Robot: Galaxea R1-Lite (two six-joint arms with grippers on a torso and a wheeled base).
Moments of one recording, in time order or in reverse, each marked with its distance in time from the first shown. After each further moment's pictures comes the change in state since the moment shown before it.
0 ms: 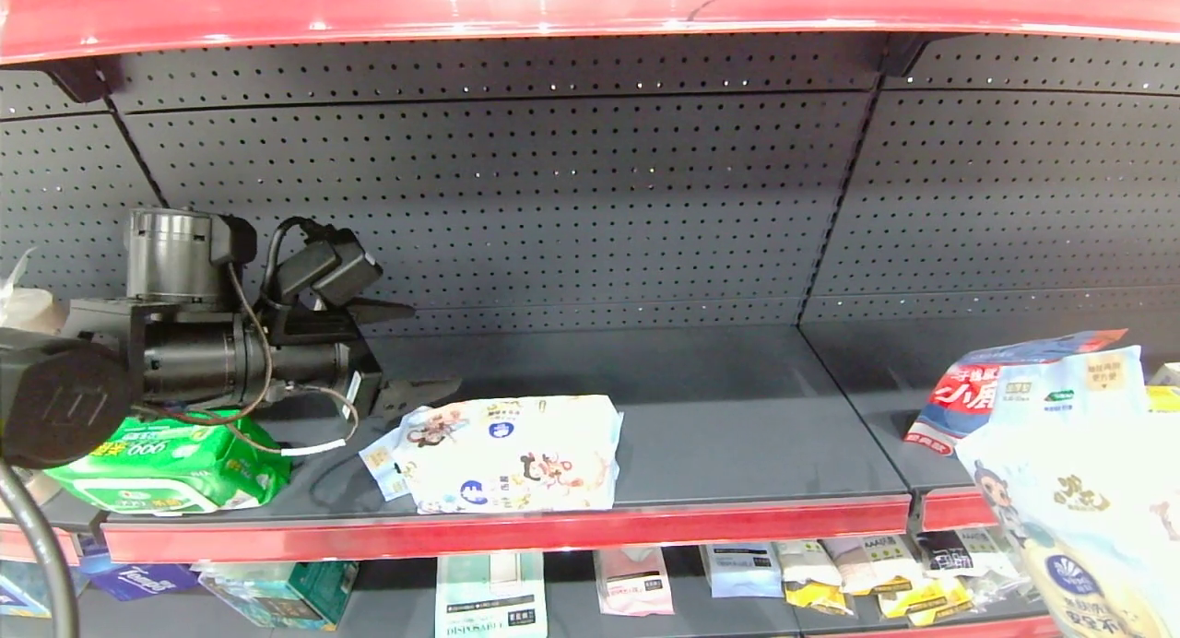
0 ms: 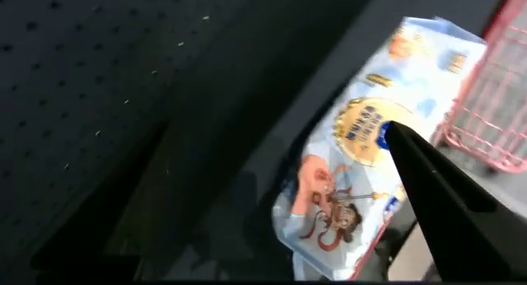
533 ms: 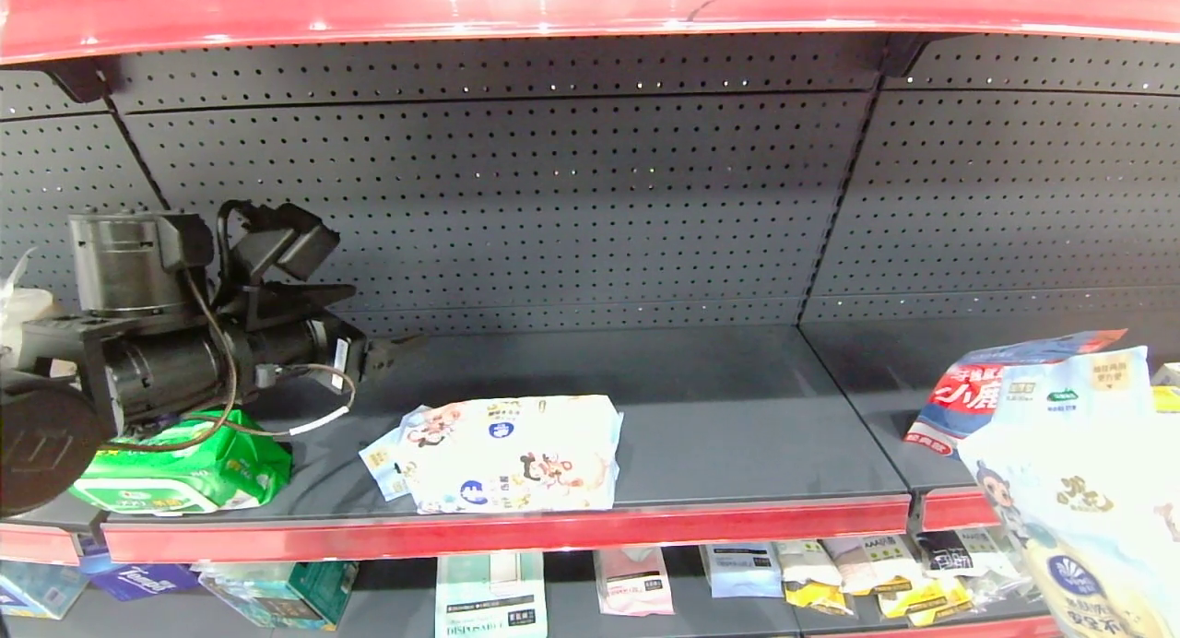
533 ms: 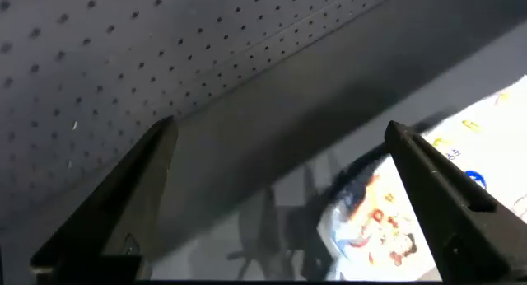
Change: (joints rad) left arm -0.003 -0.061 0.100 -0.197 0.300 -0.233; right arm 0.002 -0.009 0.002 0.000 0.000 0.002
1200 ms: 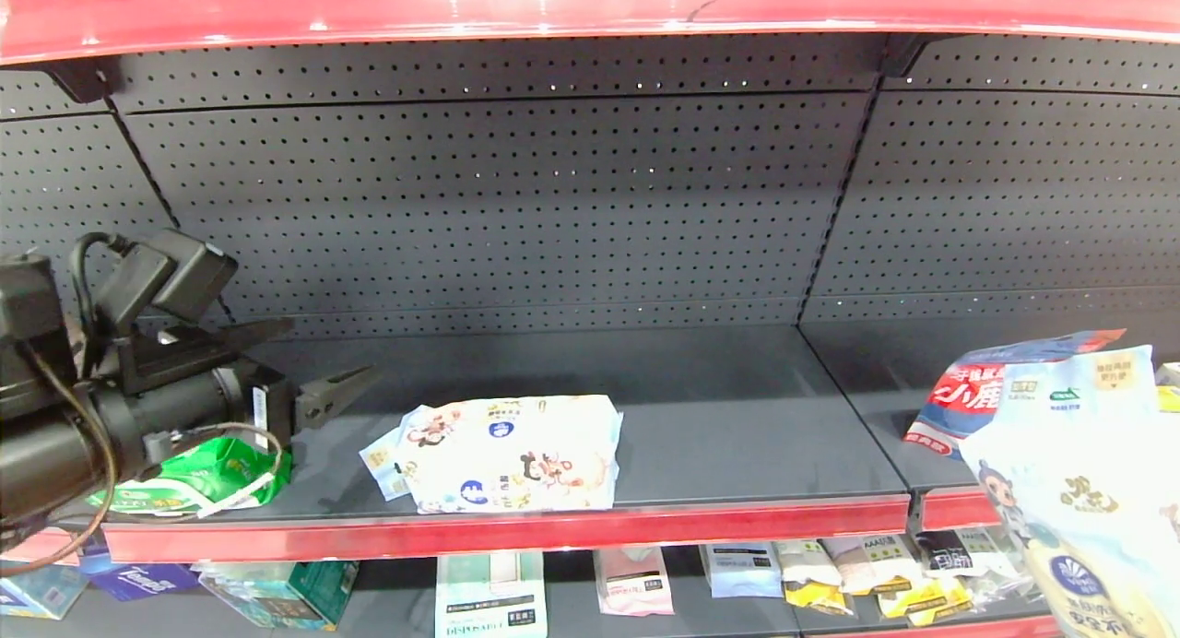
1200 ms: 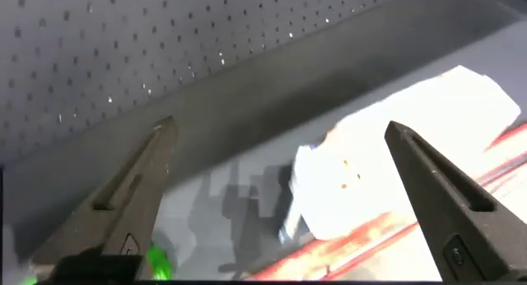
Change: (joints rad) left arm 0.005 -0.264 0.220 0.001 0.029 -0.108; right arm 0.001 -0.008 0.000 0.000 0.001 0.004
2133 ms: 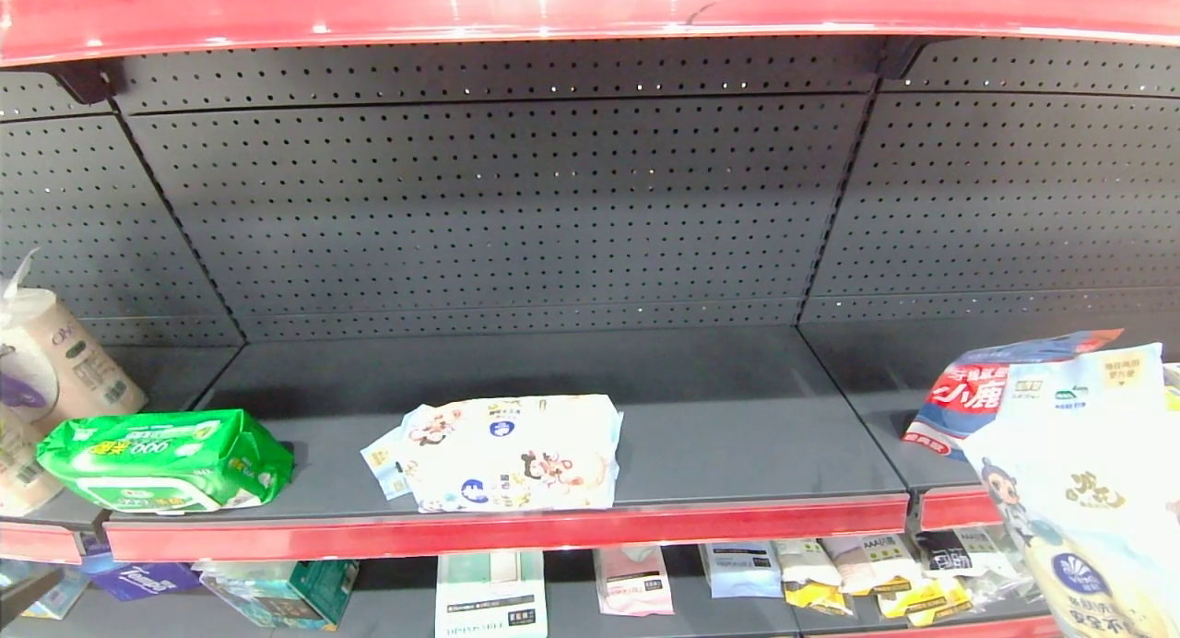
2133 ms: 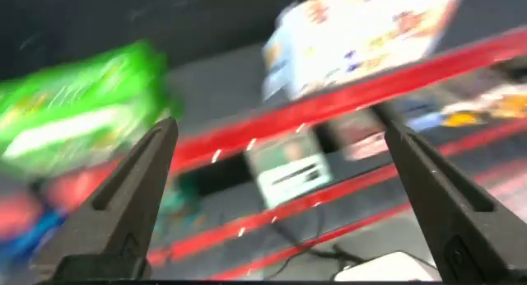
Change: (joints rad) left arm 0.013 -0.904 0.311 0.562 0.114 -0.057; right arm 0.000 0.000 0.001 0.000 0.002 0.034
